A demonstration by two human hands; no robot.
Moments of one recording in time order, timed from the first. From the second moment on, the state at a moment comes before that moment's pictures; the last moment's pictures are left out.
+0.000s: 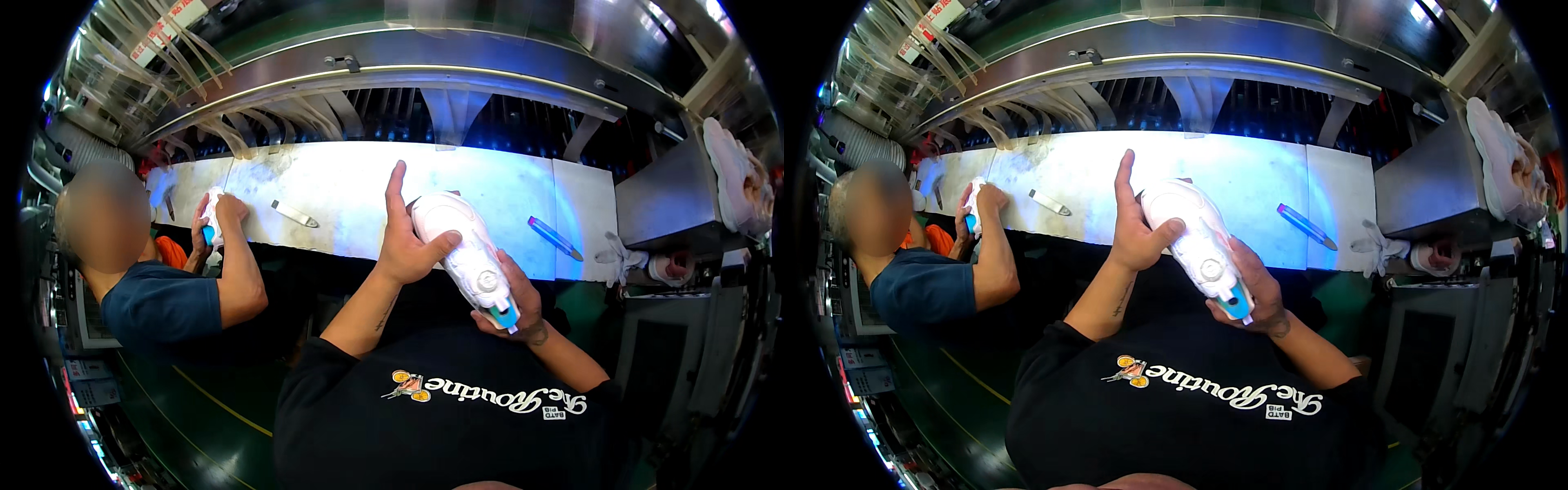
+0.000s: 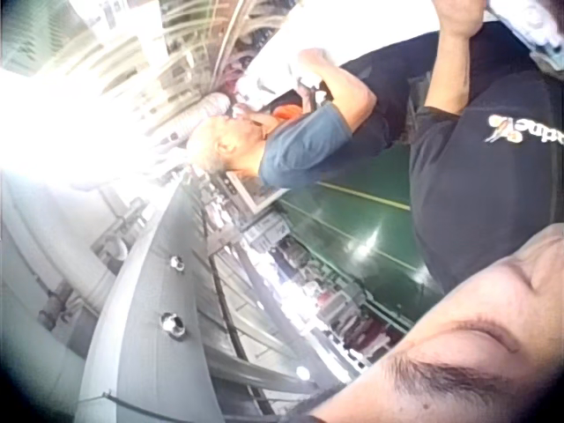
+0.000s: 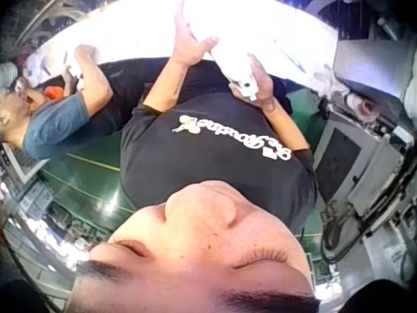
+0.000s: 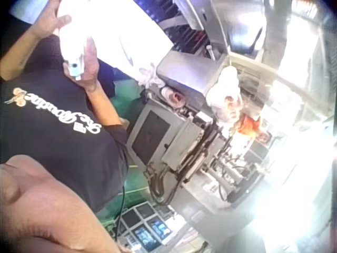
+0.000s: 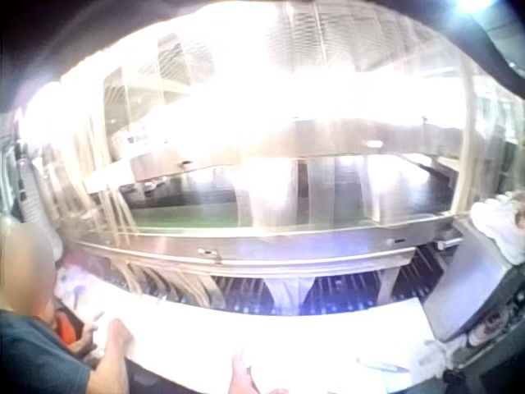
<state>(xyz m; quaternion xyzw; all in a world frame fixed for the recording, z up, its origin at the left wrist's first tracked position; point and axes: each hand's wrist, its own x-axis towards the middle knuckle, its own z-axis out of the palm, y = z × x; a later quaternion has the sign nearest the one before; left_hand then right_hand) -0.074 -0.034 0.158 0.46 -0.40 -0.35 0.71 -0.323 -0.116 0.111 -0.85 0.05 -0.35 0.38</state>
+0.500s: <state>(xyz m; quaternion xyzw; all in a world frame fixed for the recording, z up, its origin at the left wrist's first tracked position) -0.098 -0.041 0.171 0.50 -0.52 -0.04 0.69 -0.346 -0.110 0.126 -0.64 0.11 -0.28 0.71</state>
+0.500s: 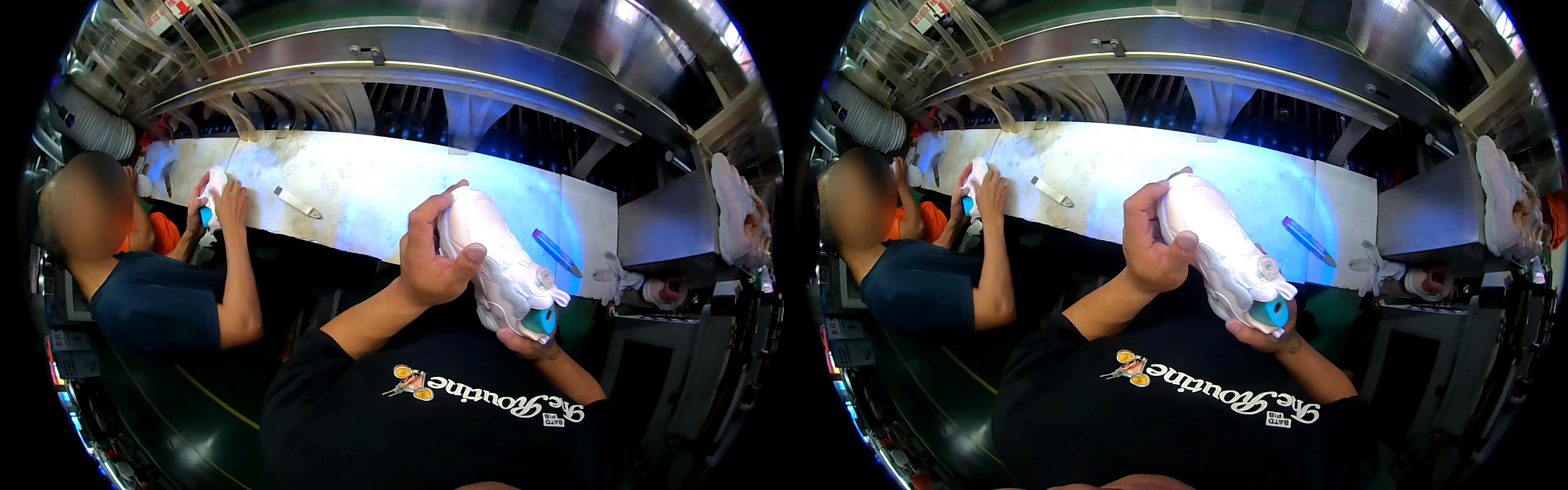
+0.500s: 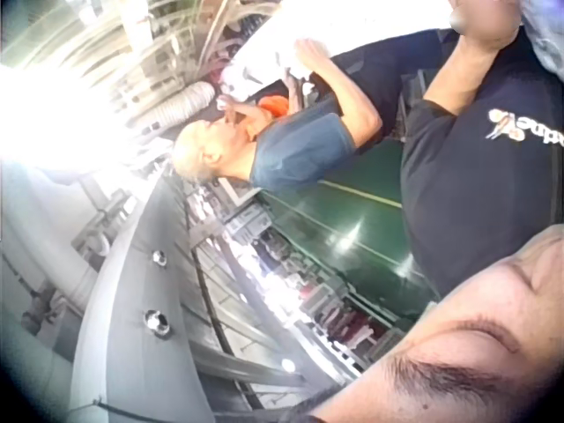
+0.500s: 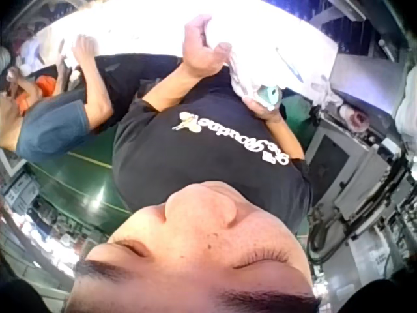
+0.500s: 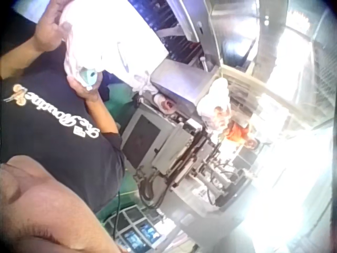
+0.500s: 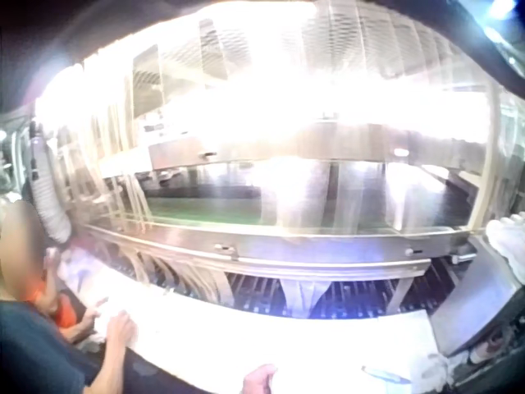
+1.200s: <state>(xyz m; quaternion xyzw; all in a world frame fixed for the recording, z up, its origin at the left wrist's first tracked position) -0.102 -0.041 0.171 0.55 -0.48 -0.09 0.68 -0.343 -0.114 0.154 -0.72 0.11 -0.31 0.61</state>
